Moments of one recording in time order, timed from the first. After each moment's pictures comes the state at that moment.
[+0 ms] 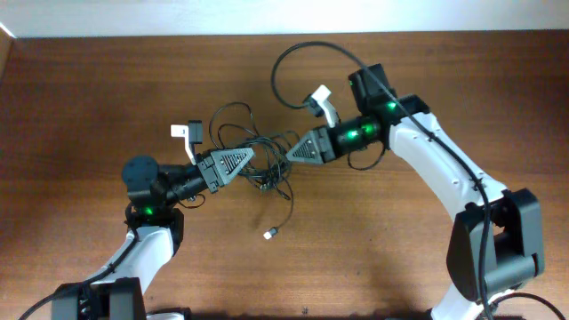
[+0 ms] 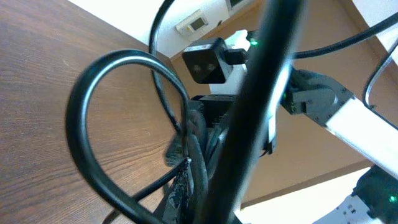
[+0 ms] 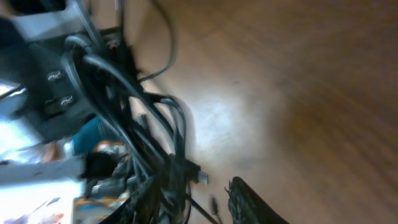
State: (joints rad) left arm 0.07 1.41 0.45 0.92 1.16 -0.93; right arm 0.35 1.86 1.45 -0.75 -1.01 -0.01
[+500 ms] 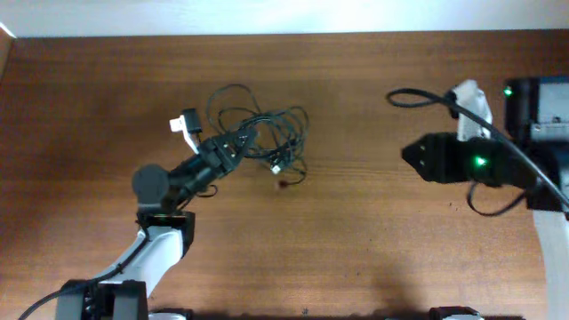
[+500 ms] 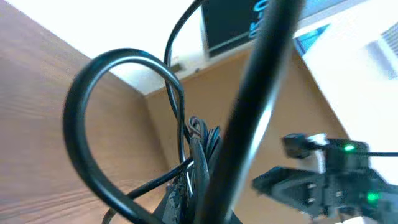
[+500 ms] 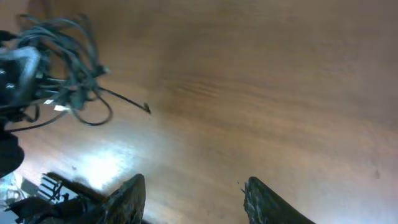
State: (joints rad) left arm -0.04 1.41 0.45 1.19 0.90 -1.33; right arm 0.01 1.29 1.62 -1.38 -0.47 0.03
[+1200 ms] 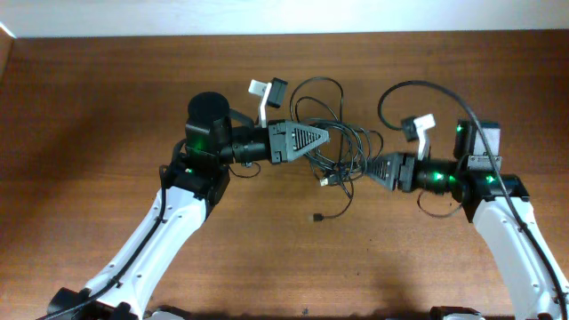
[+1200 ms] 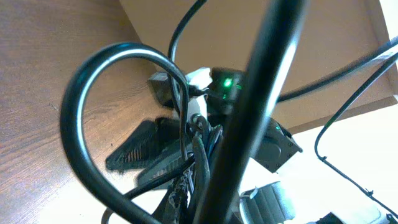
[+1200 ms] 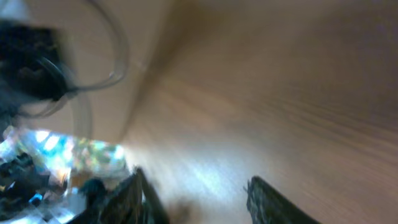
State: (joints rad) left arm -0.34 1.42 0.97 0.27 1.06 -0.88; right arm -0.05 1.33 0.87 -0.42 -1.14 0.15
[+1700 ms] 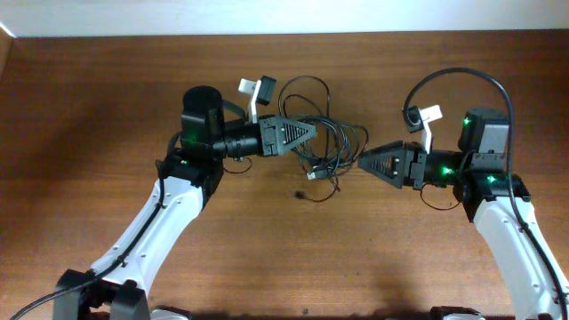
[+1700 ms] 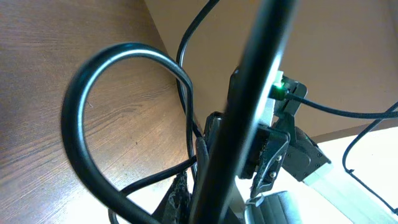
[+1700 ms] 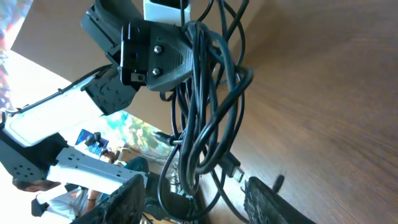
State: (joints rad) left arm -0.27 1.48 0.97 0.22 1.08 -0.82; right arm -0.05 1.33 0.87 -0.25 -1.42 0.23
